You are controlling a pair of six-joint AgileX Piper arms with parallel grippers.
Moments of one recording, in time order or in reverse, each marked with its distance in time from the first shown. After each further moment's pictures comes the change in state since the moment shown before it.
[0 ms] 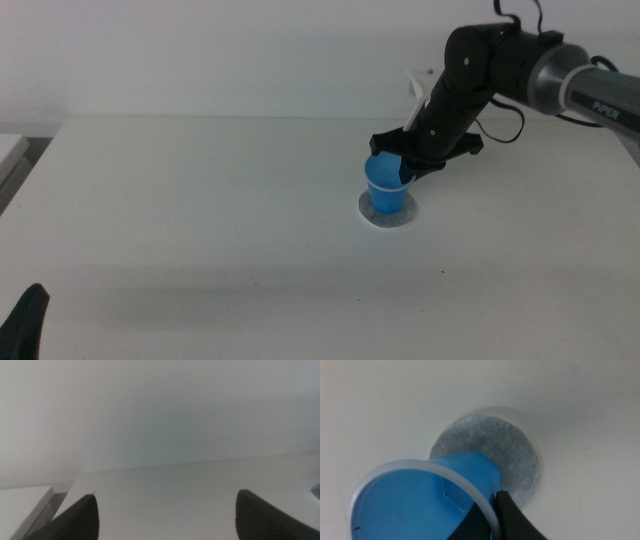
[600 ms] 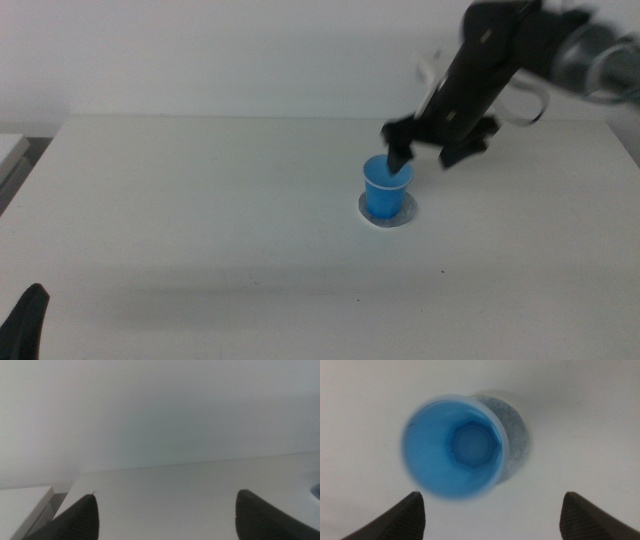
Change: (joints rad) left arm 0.000 0.000 0.000 0.000 0.000 0.000; right arm -0.007 -0.083 0.000 -0.003 0.096 -0.085
